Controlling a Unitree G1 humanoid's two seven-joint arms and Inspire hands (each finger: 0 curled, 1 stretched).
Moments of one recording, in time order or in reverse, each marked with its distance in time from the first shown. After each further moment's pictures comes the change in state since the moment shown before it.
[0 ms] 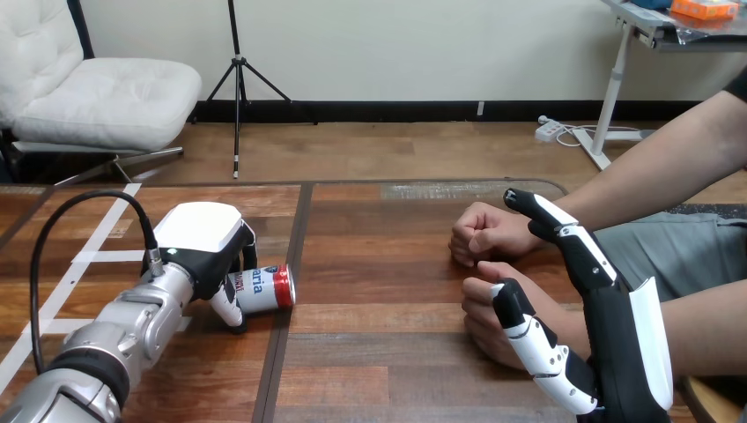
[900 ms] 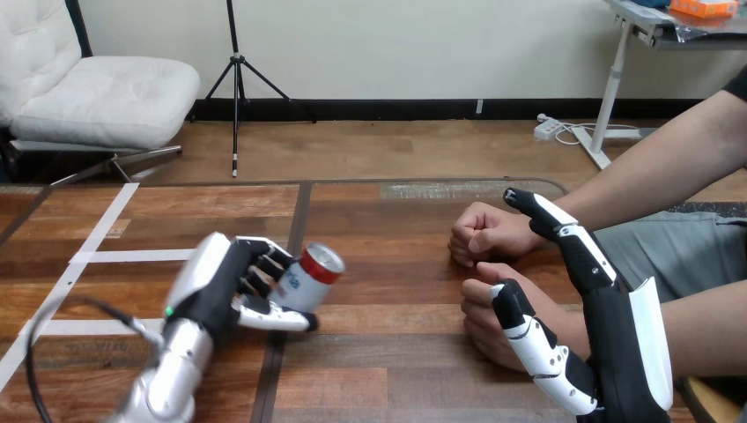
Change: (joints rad) left arm 0.226 -0.108 0.320 -0.026 -0.458 -0.331 -0.067; right arm 0.000 0.000 0.000 0.000 -0.003 -0.005 -0.001
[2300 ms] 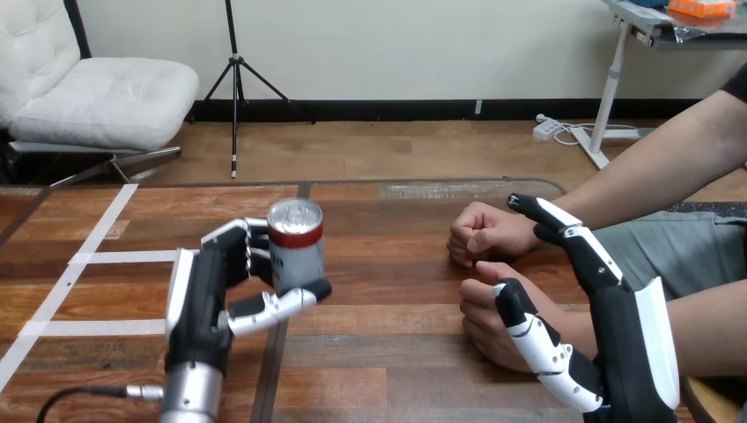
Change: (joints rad) left arm 0.274 -0.175 0.259 -0.264 -0.265 -0.299 -0.089; right arm 0.000 -0.004 -0.020 0.000 -0.001 0.020 0.004
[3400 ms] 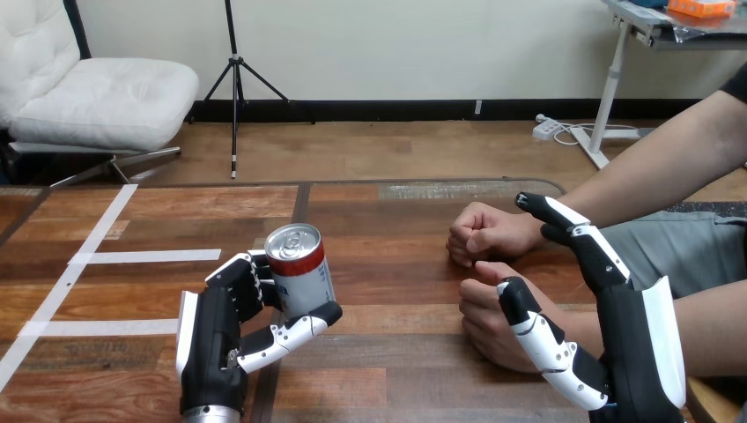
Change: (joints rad) left arm 0.166 -0.119 0.038 -0.159 -0.047 -0.002 -0.043; right arm -0.001 -0.001 -0.014 -0.001 0.011 0.007 0.008
